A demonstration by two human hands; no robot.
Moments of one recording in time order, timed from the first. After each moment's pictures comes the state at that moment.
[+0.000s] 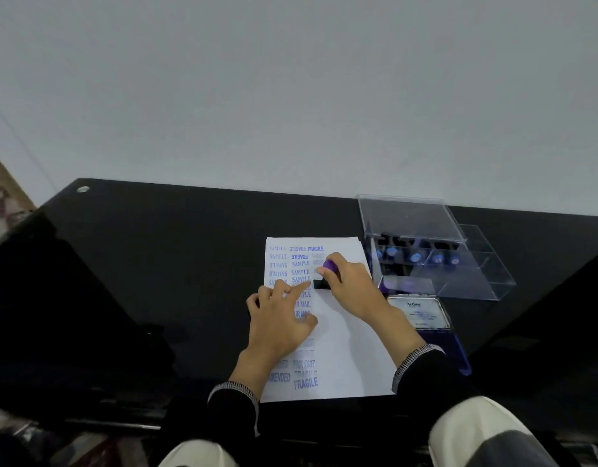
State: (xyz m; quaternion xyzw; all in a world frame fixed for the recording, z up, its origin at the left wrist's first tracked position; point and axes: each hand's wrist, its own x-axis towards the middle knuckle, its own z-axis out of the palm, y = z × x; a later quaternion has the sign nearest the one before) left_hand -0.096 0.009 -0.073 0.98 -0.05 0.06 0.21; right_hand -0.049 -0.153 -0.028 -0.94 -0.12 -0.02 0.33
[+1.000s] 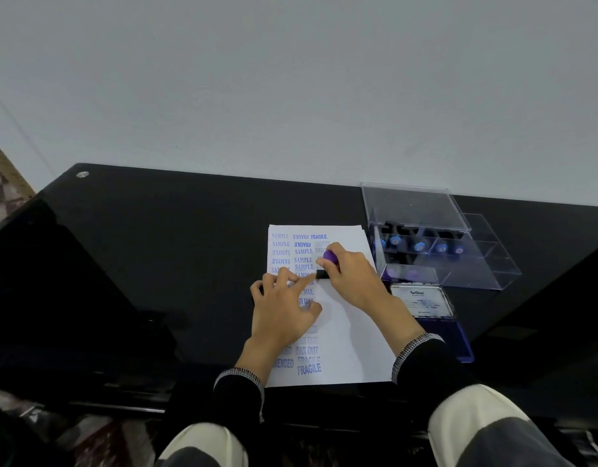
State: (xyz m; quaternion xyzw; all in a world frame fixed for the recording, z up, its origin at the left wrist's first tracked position) left_hand -0.099 0.009 -0.076 0.98 -0.05 0.08 0.19; right_hand -0.053 -0.147 -0.027 -0.95 -0.12 -0.02 0.28
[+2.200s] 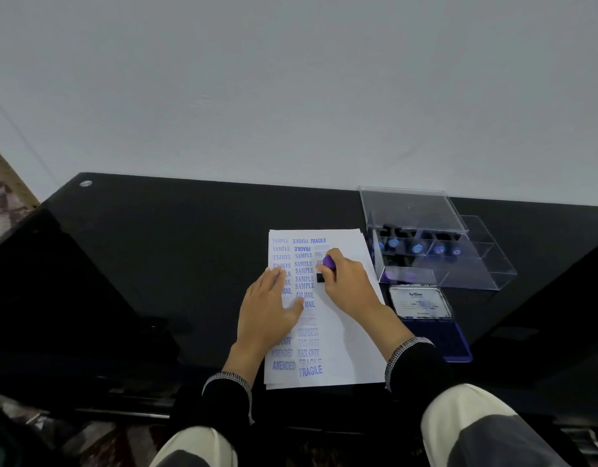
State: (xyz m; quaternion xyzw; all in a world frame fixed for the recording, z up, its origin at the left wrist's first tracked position) left_hand -0.100 0.032 -0.075 0.97 -0.03 0.06 0.24; right_hand -0.062 -0.136 -0.036 -0.94 -0.09 -0.07 0.32
